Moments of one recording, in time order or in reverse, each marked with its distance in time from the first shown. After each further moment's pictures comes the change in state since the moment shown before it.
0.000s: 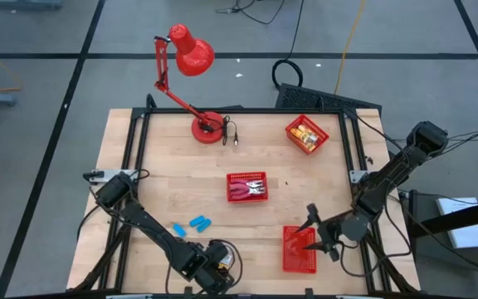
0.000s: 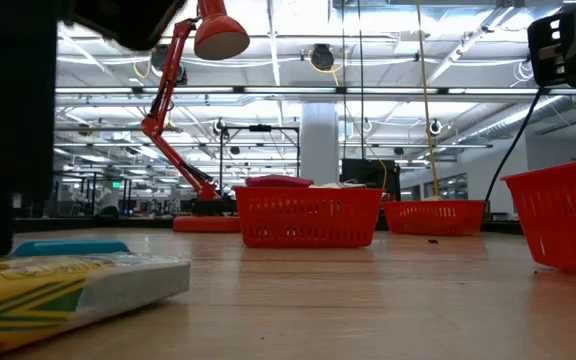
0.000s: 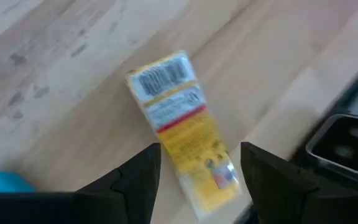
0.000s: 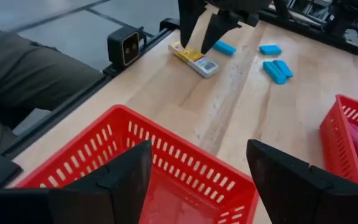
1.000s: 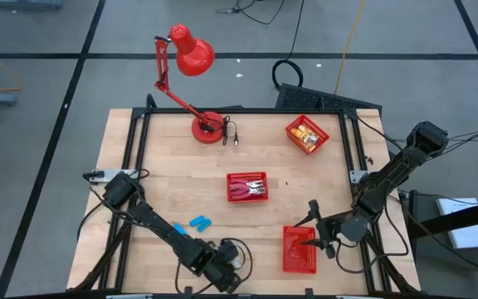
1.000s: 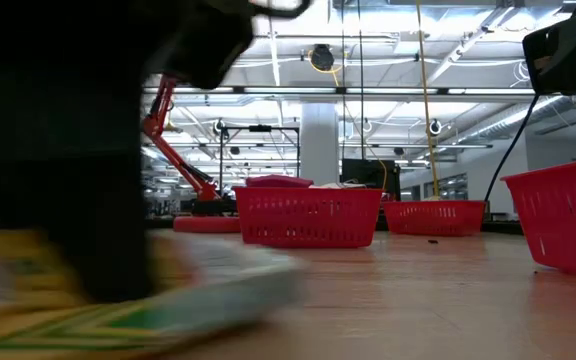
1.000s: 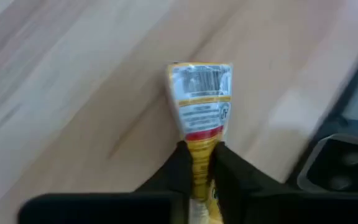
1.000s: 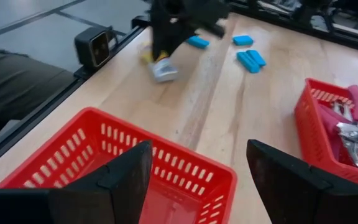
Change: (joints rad) left arm 0.054 0.084 0.002 0.081 0.057 0.143; right arm 0.001 0.000 0.000 -0.027 0.096 0.078
